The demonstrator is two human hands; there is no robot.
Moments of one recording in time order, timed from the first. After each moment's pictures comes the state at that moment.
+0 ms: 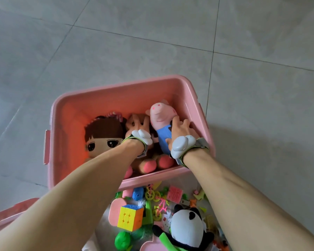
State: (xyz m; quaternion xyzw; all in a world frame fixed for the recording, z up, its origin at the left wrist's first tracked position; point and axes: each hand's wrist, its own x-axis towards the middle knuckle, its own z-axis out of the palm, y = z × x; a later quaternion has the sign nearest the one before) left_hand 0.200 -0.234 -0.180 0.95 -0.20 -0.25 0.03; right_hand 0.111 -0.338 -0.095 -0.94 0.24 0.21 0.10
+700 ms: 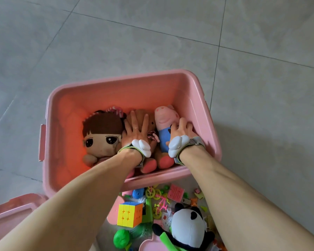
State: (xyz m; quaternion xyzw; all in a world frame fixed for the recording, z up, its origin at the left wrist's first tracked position) left_hand 0.177 -0.208 -0.204 0.95 -0.24 -0.19 0.00; right_hand 0.116 -0.333 -0.139 -0.94 0.22 0.26 0.05
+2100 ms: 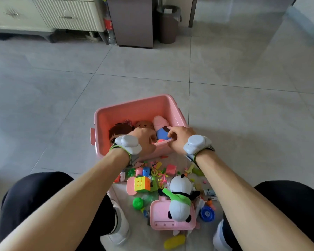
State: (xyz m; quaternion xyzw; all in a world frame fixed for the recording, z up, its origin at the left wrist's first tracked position) left_hand 0.047 -0.125 0.068 0.89 -0.38 -0.22 0.12; right_hand -0.054 -0.266 0.079 -0.93 0.22 0.07 0.28
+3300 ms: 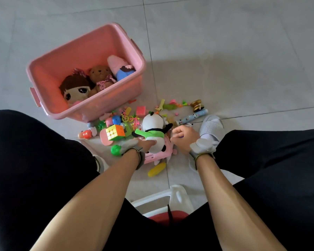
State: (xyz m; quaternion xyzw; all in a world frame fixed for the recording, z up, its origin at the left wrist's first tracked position) left_hand -0.136 -0.129 -0.104 0.83 0.02 -0.52 0.21; right_hand -0.264 -0.244 -0.051 -0.73 0.48 0.09 0.48
